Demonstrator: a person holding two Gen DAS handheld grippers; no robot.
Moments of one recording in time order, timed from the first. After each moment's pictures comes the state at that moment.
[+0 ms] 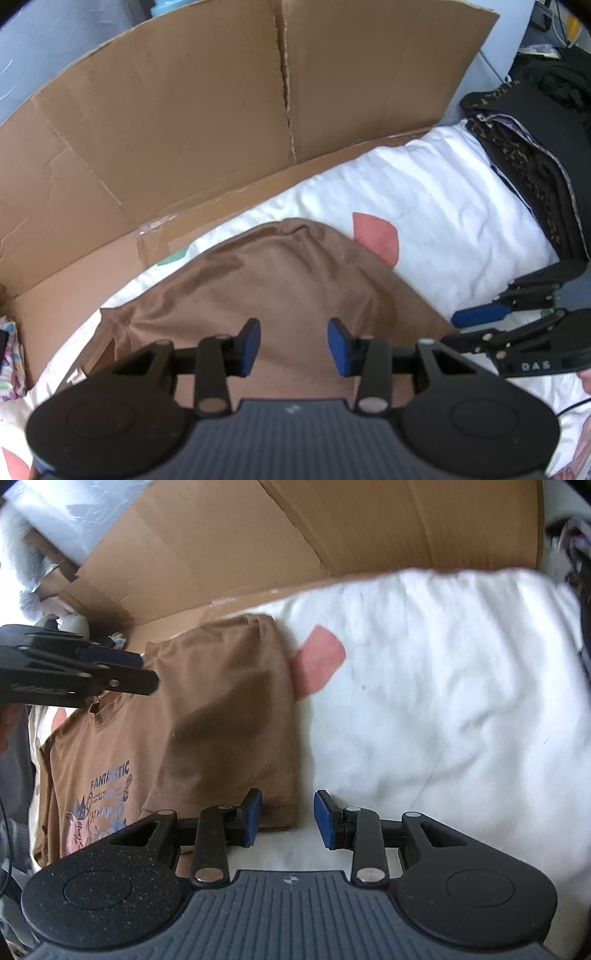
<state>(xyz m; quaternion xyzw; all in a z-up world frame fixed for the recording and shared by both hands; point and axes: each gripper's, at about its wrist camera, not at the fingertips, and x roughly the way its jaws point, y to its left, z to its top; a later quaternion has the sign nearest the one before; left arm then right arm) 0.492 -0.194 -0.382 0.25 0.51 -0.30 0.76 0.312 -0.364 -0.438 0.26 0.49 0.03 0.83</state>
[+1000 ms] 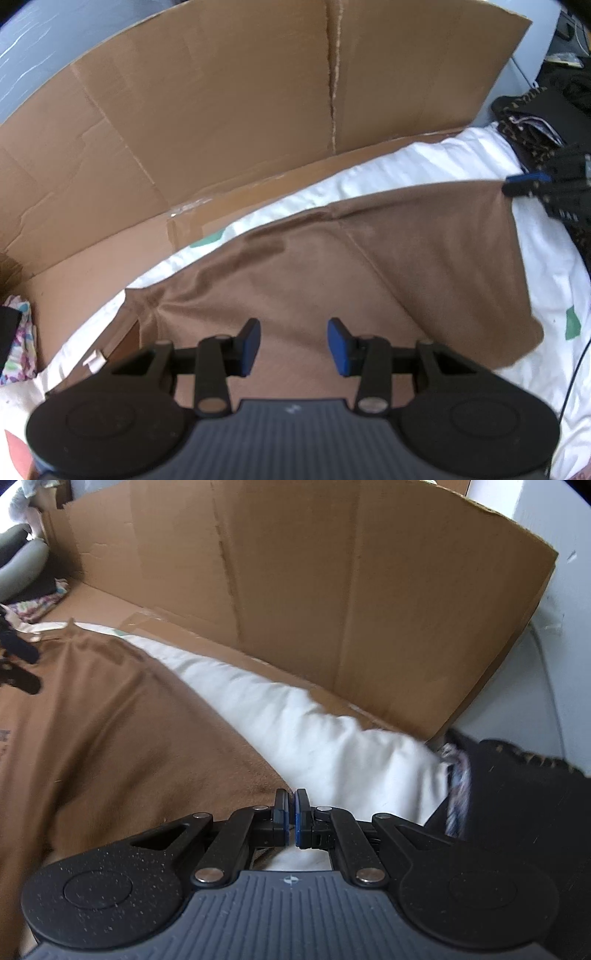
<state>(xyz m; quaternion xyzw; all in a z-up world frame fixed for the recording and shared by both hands) 0.500 -0.170 -0.389 0.25 0.51 -0.27 0.78 0.344 -0.418 -0.391 -0.03 0.48 -0.04 0.88</state>
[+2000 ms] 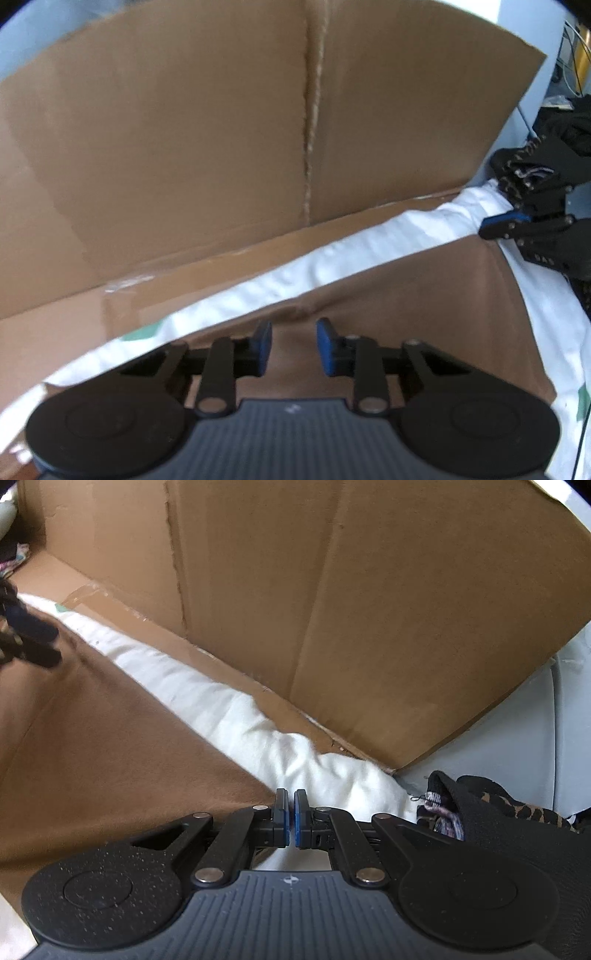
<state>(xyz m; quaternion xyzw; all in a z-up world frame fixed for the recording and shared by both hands) 0.539 -0.222 -0.441 0.18 0.44 -0.34 0.81 0.383 -0.435 -0.414 -0.09 0.50 -0.09 0.86</state>
